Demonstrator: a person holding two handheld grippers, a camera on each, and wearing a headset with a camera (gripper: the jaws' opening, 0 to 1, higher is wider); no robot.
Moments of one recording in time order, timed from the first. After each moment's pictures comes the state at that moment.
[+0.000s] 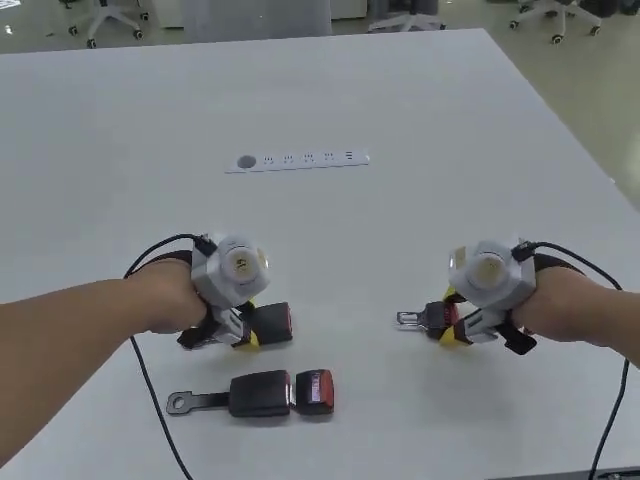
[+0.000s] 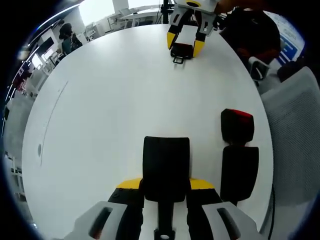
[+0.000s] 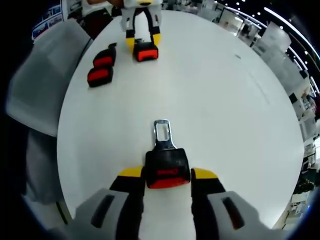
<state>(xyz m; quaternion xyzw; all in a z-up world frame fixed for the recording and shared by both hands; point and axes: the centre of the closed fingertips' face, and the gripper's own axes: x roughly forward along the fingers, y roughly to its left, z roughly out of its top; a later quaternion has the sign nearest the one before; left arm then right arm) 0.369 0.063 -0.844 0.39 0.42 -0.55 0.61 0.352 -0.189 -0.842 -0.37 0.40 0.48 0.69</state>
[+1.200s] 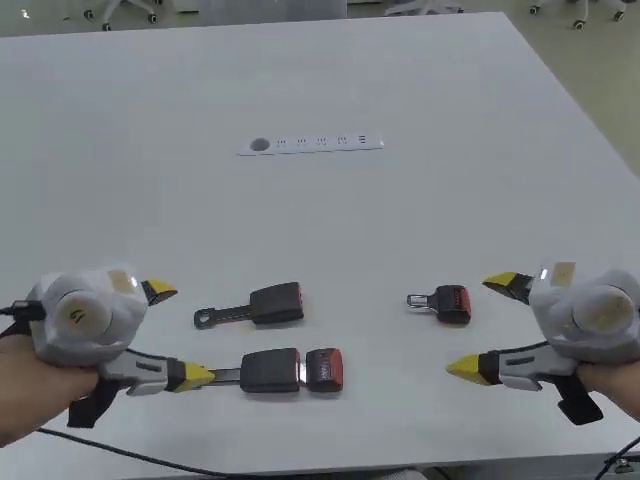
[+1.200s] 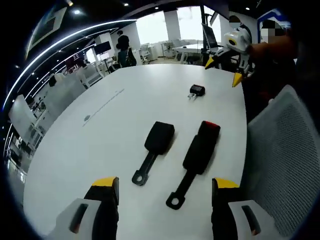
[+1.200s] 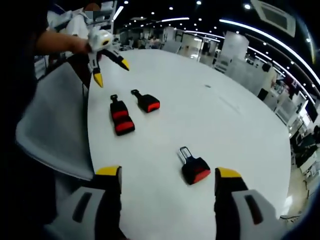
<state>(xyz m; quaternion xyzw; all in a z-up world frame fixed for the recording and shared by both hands) 0.289 0.152 -0.763 0.25 0.33 -0.44 0.80 0.276 -0.169 -0.758 -0.24 0.31 0.41 0.82</state>
